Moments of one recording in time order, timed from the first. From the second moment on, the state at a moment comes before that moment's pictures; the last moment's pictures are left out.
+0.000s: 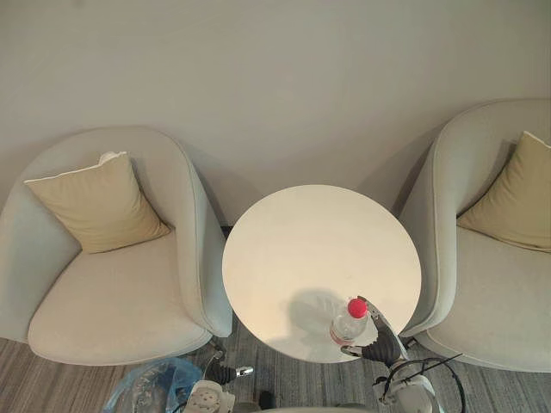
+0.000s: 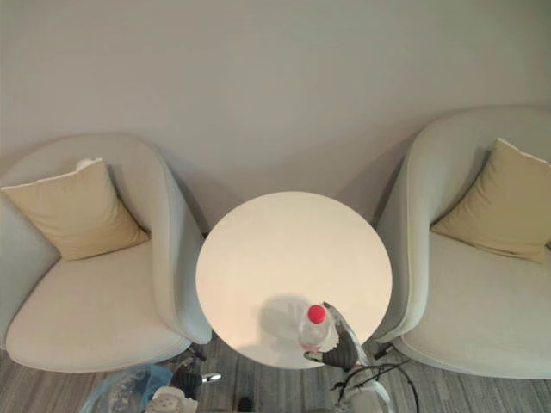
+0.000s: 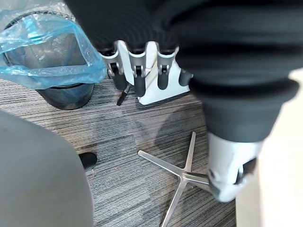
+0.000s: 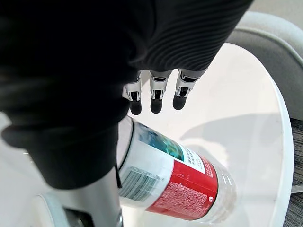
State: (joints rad) left arm 0.09 0.09 -0.20 0.90 0.08 -0.02 0.15; right arm 0.40 -0.28 0.17 0.07 -0.35 -0.17 -0.15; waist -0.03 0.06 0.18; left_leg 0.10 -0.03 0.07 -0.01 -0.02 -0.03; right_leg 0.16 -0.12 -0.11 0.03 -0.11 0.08
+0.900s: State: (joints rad) left arm 0.08 0.08 -0.23 0.86 0.10 -0.01 0.17; right arm 0.21 -0.28 0.21 0.21 -0.34 -0.14 -0.18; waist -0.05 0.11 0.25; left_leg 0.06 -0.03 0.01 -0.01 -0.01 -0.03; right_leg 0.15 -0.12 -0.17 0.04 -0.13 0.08
